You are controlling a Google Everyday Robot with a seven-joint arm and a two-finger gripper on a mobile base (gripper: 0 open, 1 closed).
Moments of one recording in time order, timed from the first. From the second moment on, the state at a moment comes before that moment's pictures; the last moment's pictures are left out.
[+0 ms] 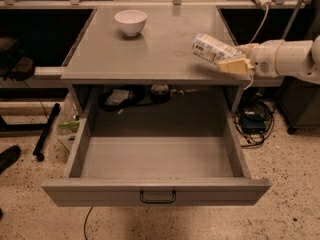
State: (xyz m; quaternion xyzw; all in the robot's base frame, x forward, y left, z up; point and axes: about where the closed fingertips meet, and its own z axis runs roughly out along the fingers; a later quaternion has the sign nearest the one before) arm 0.702 -0.229 0.884 -0.36 0.75 0.13 0.54
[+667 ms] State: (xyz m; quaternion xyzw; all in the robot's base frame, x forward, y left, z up) arm 0.663 -0.218 0.884 -0.41 0.73 0.14 0.53
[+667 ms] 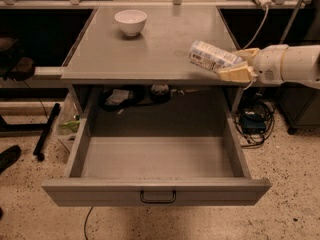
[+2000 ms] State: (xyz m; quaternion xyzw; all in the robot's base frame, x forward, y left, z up) arm 0.571 -0.126 0.770 -0.55 0.65 0.26 0.46
